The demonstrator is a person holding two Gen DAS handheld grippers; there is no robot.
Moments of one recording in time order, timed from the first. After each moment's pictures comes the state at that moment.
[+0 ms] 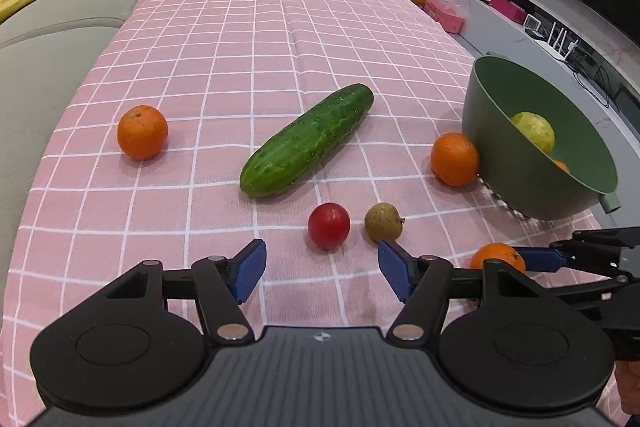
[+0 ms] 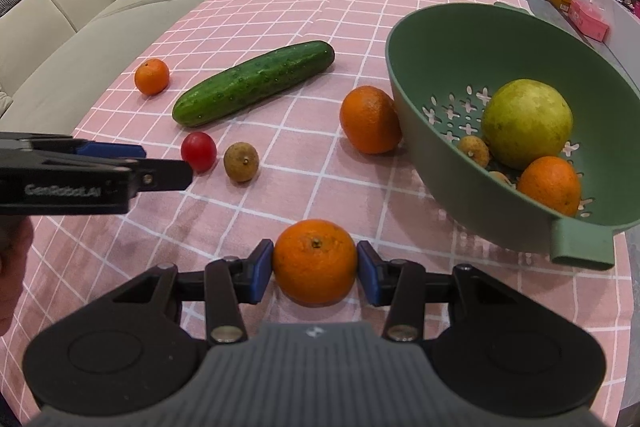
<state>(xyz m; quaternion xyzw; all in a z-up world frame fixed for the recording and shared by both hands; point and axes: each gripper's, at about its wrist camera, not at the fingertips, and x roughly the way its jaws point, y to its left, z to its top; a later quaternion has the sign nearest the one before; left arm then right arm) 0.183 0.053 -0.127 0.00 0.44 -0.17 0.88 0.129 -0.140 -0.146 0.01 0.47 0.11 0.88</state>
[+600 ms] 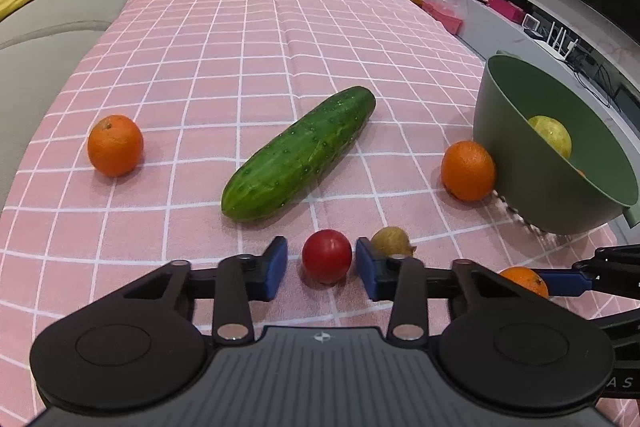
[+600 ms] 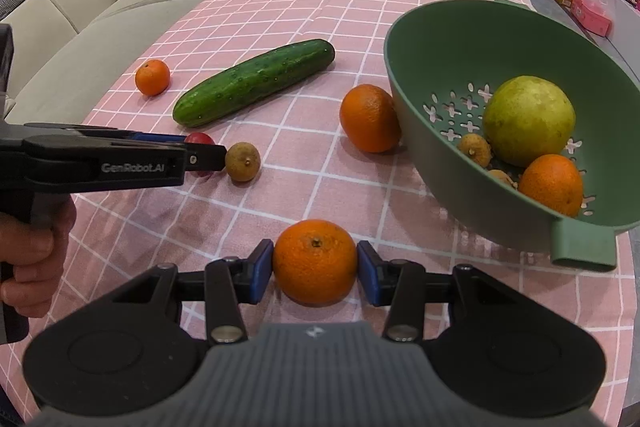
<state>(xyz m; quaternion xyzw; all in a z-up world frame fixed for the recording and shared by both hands) 0.204 0.044 -0.143 0.00 0.43 -0.18 0.88 0.132 -0.142 -0.146 0.01 0.47 0.11 0.87</state>
